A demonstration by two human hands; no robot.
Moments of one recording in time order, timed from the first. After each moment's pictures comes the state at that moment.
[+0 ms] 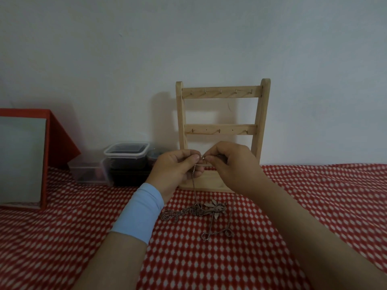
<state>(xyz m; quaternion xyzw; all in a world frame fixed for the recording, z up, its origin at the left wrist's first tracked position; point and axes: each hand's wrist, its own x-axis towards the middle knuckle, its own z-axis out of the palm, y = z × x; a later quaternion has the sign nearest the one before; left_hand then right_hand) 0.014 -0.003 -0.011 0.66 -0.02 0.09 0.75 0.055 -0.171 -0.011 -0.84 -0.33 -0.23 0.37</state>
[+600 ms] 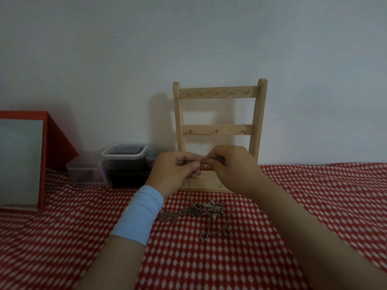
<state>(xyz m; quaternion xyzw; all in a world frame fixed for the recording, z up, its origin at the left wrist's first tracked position) 0.014 -0.001 -0.012 0.77 -0.06 0.15 0.61 0.060 -0.174 -0.011 -0.88 -0.29 -0.21 0.32</state>
